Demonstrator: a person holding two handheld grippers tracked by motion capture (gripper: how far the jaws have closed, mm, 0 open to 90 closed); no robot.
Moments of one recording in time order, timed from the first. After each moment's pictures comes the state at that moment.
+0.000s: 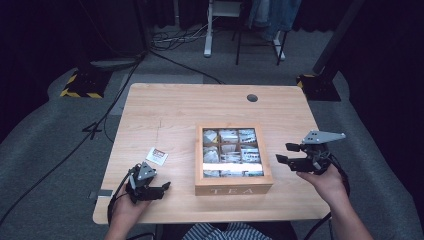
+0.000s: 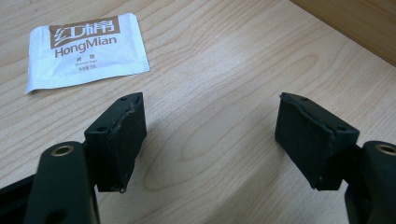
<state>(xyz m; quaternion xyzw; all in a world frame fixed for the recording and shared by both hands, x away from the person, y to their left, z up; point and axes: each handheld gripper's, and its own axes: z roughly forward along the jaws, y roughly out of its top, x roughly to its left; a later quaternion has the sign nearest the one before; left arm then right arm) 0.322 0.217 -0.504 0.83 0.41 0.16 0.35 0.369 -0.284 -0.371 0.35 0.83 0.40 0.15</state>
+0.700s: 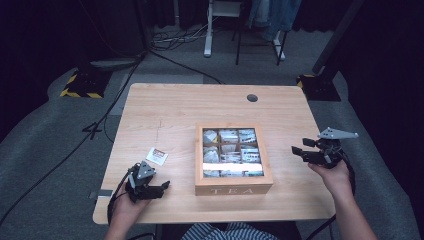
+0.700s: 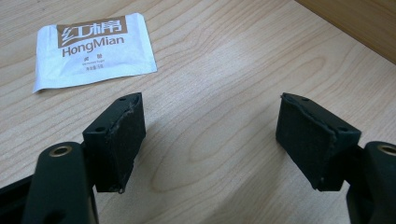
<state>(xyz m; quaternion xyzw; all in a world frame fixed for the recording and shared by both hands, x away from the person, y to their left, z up) 0.324 0.219 -0.503 0.83 0.41 0.16 0.34 0.403 -0.345 -0.410 0.42 0.79 0.40 0.19</state>
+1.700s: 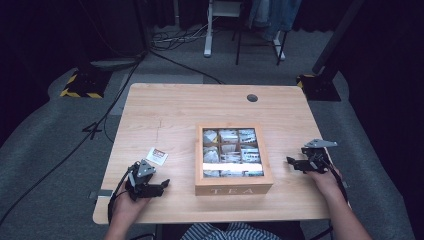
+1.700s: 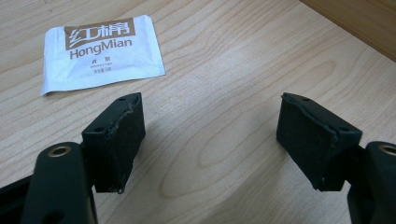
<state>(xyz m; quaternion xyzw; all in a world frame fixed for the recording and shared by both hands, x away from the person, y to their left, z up) 0.329 0.220 -0.504 0.83 0.42 0.16 0.34 0.429 -0.355 -0.496 0.45 0.81 0.33 0.20</state>
